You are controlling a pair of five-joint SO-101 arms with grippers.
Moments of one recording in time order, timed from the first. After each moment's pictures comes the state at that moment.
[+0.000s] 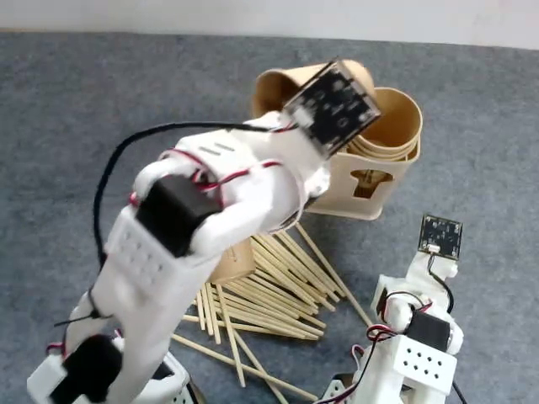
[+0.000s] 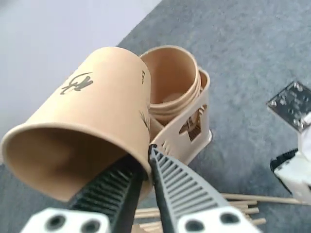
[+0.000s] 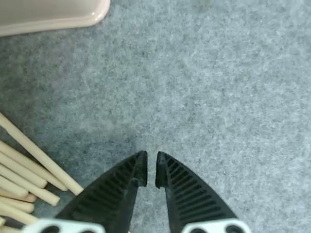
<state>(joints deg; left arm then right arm) 37.6 -16.1 -23.4 83.6 -9.9 16.4 -78.3 84.6 60.9 9.1</state>
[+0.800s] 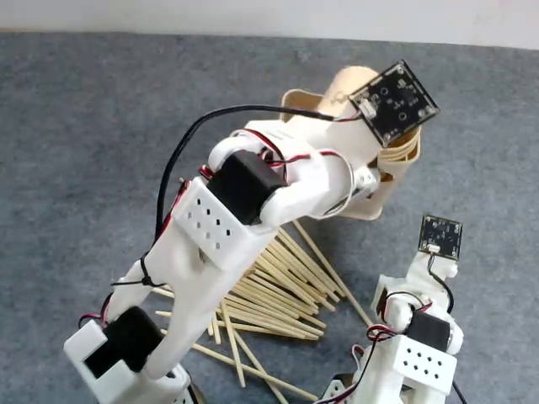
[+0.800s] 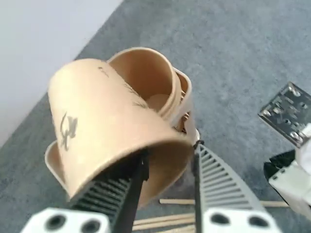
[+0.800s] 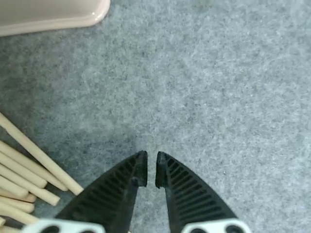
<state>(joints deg) 40.9 -2.9 -30.1 82.0 -10.0 16.4 -78.3 84.6 60.9 9.1</state>
